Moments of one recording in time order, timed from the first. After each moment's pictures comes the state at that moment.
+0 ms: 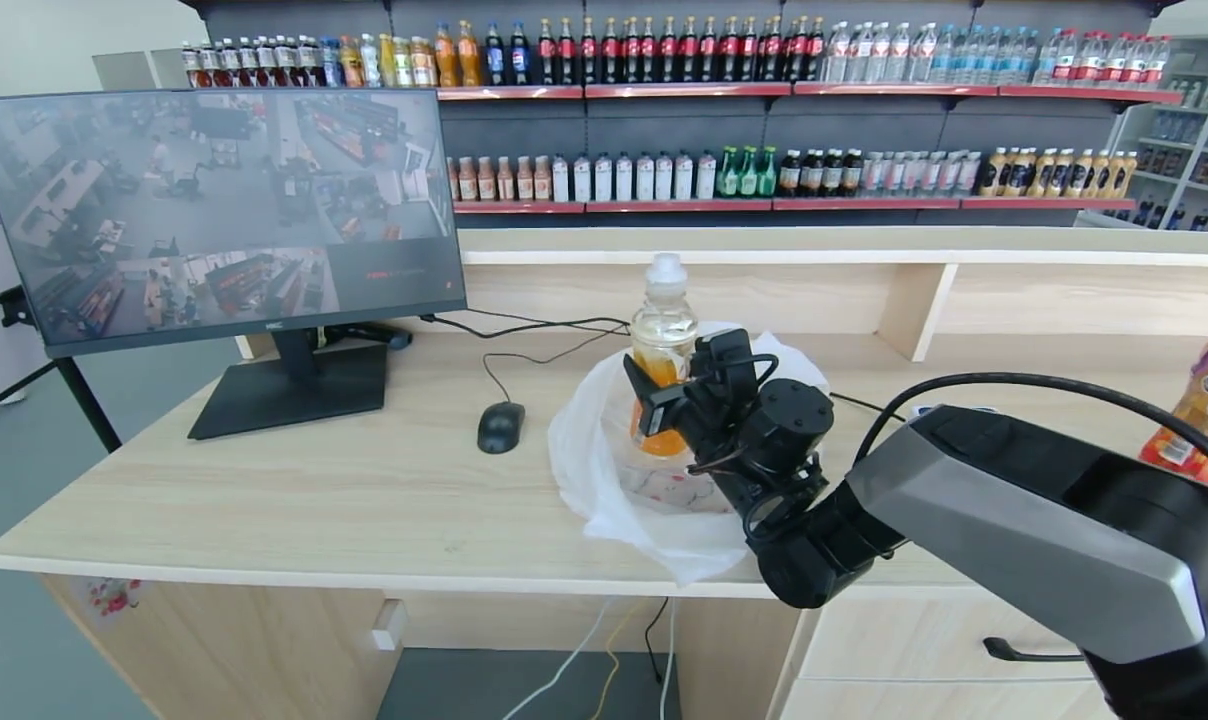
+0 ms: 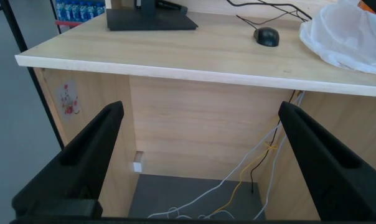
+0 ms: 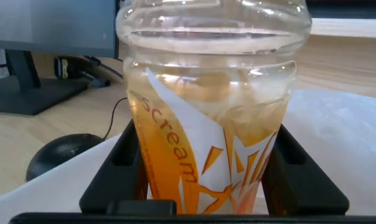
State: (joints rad) left arm 0.00 0.00 0.00 0.00 0.00 0.00; right arm 0.56 2.45 -1.25 -1.51 -0.08 -0.08
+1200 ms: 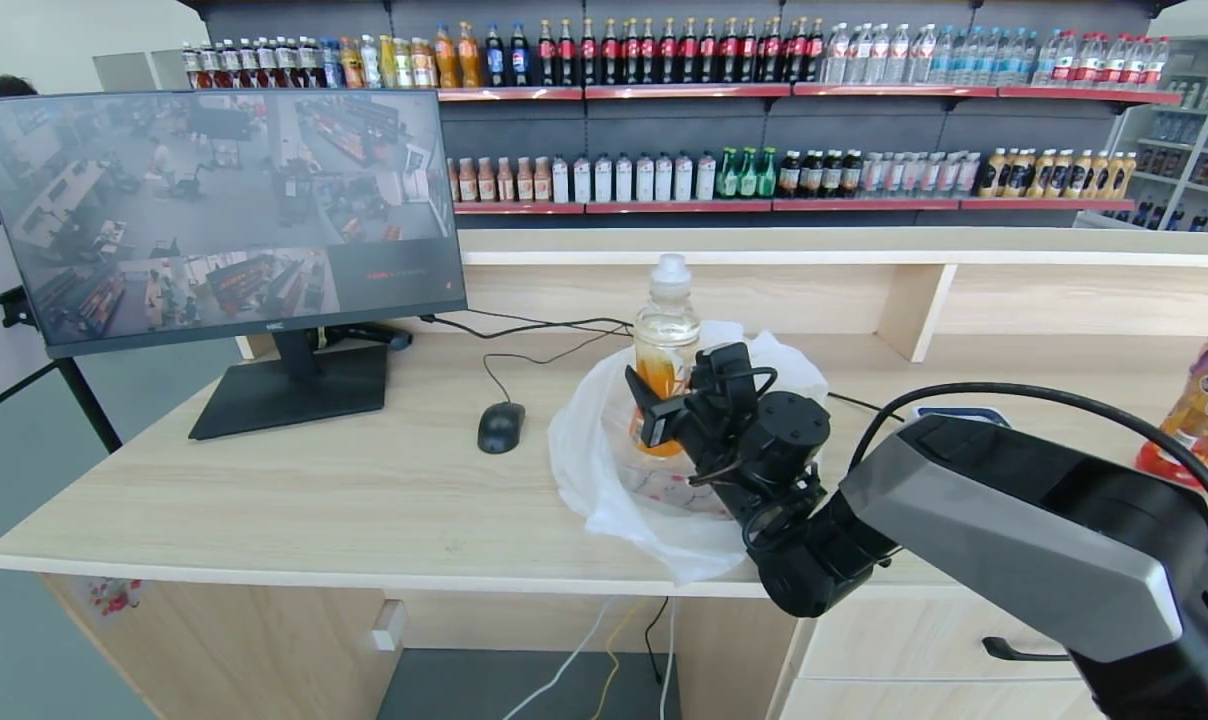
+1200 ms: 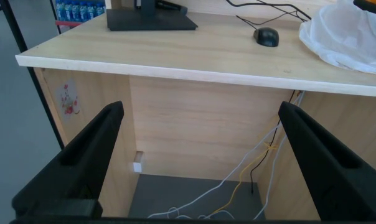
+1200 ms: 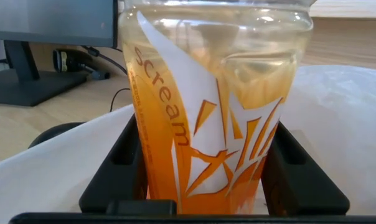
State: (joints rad) left arm 0.00 0.00 0.00 0.00 0.00 0.00; right arm 0.55 2.47 -1.23 -1.53 -0.08 -0.06
